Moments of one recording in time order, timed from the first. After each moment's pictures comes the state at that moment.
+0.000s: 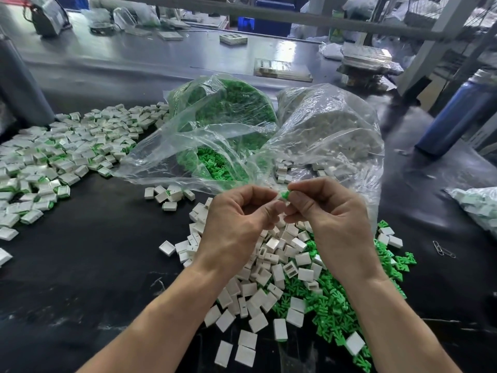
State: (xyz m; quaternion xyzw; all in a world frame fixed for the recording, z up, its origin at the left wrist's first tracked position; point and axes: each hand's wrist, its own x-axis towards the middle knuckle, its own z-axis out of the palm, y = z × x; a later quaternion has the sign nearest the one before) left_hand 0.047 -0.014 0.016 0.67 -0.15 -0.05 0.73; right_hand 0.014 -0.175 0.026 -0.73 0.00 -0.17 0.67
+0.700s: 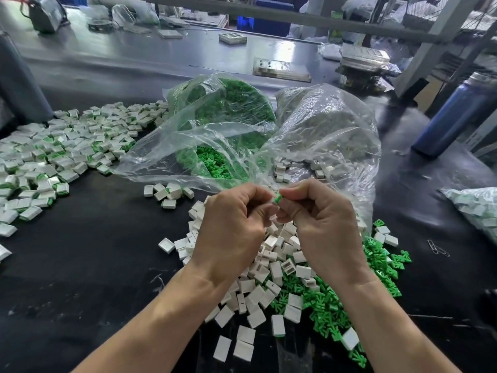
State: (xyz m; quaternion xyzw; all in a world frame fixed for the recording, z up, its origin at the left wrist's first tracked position) left_hand 0.041 -0.013 0.016 0.77 -0.18 0.06 0.61; right_hand 0.012 -0.167 0.021 -0.78 -0.05 -0.19 0.59
